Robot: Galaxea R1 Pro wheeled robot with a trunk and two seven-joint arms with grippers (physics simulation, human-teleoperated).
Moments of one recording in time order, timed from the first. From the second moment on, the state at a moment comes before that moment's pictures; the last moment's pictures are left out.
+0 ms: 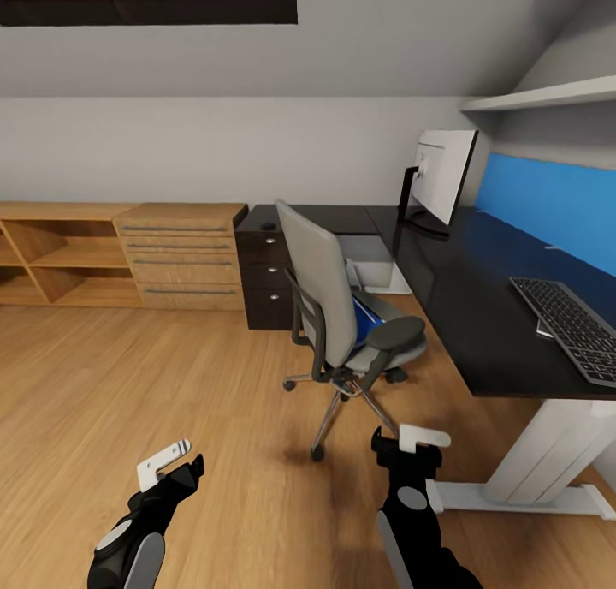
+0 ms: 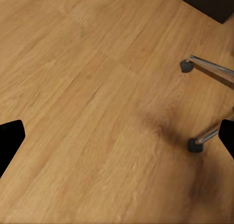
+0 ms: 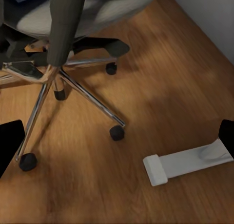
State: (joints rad) left arm -0.04 -0.09 0.04 -1.61 0.42 0.47 0.44; right arm -0.18 0.17 0.19 -1.43 0.00 0.38 -0.56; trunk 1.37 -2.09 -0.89
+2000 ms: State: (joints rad) left arm -0.04 -0.09 0.03 -1.61 0.41 0.46 0.46; right arm -0.18 0.17 0.19 -1.42 0.00 0.37 -0.56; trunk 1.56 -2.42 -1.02
